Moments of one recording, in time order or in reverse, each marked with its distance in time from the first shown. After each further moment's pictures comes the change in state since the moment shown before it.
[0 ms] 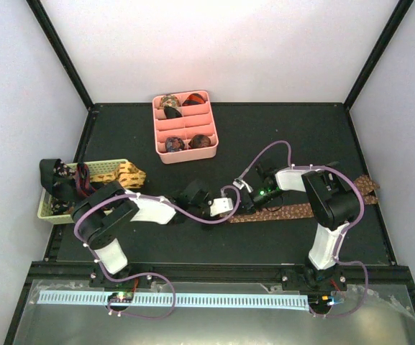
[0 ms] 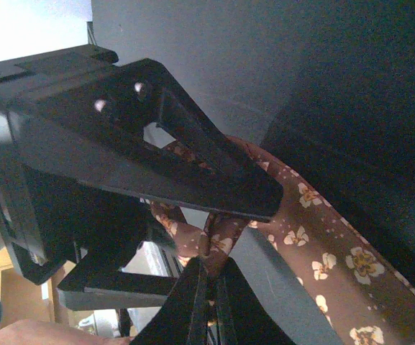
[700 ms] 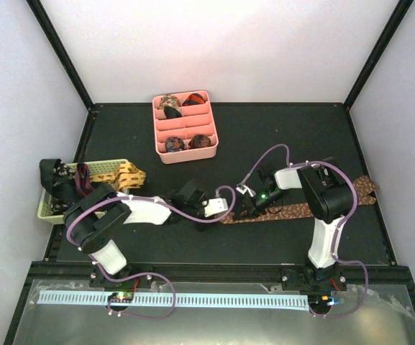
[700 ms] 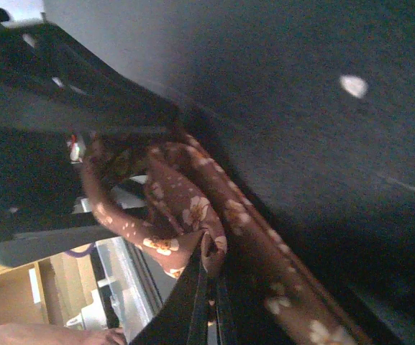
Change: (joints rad) left arm 0.017 -0.039 0.002 -0.138 -0.095 0.011; right arm -0.025 0.074 0.006 -0.053 0.074 -0.071
